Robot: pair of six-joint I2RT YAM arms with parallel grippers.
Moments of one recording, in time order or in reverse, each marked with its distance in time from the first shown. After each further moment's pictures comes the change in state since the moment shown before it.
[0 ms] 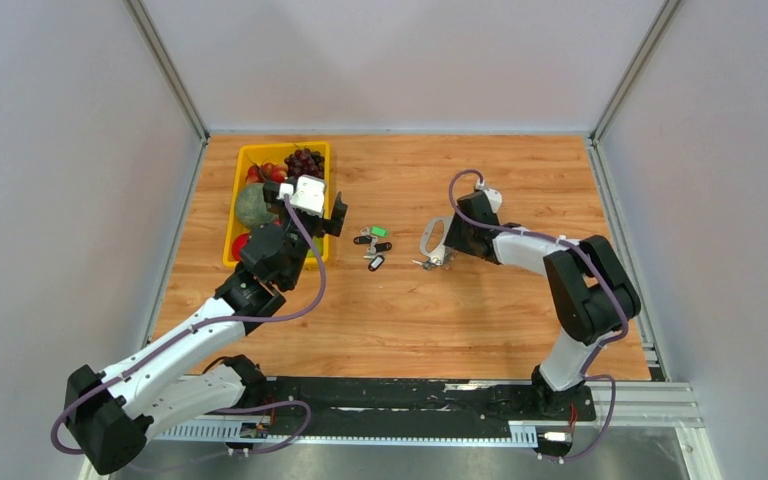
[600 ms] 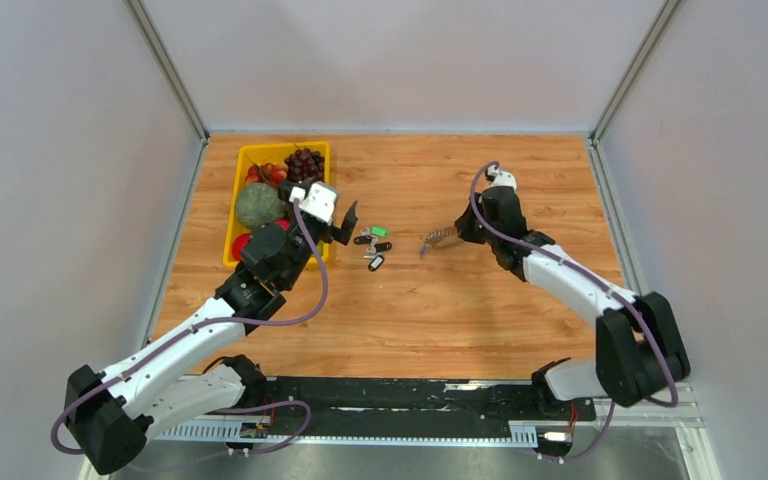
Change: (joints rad) left arm 0.000 0.000 0.000 -0.009 0.170 0.016; right arm 0.002 -0.295 -0.070 0.035 -0.095 -0.119
